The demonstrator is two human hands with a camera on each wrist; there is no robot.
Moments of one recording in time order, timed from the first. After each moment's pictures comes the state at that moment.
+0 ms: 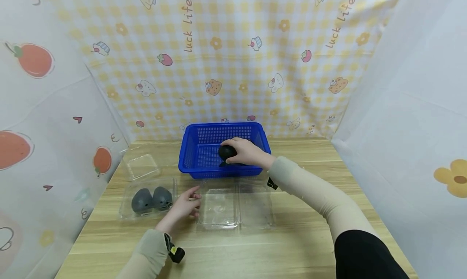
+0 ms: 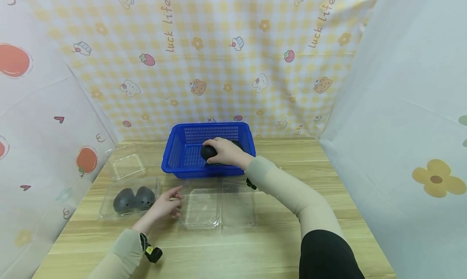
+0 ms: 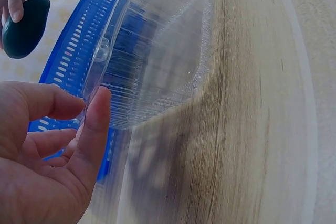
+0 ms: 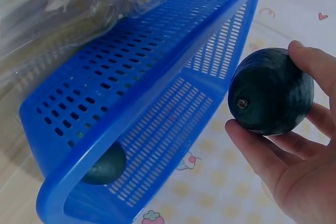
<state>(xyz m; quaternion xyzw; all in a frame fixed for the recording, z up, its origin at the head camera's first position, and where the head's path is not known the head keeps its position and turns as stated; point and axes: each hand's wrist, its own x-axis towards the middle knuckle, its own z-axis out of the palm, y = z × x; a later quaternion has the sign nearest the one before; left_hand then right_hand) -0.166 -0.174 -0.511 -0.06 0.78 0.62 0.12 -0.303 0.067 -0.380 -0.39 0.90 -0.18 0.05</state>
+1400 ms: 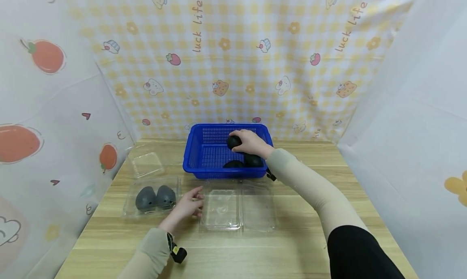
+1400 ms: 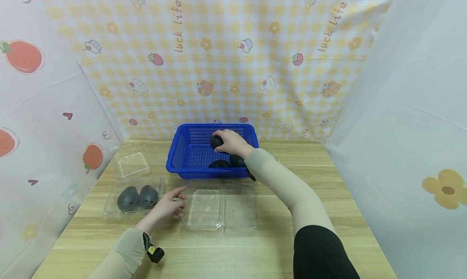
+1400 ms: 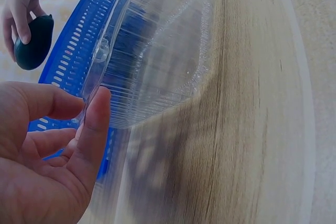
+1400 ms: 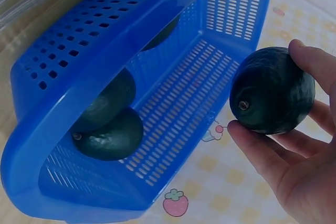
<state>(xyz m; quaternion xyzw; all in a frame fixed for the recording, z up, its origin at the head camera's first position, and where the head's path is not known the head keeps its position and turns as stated) -0.163 -0.176 -0.510 -0.05 0.76 0.64 0.12 -0.352 0.060 -0.385 -0.35 0.92 -0.19 0.04</state>
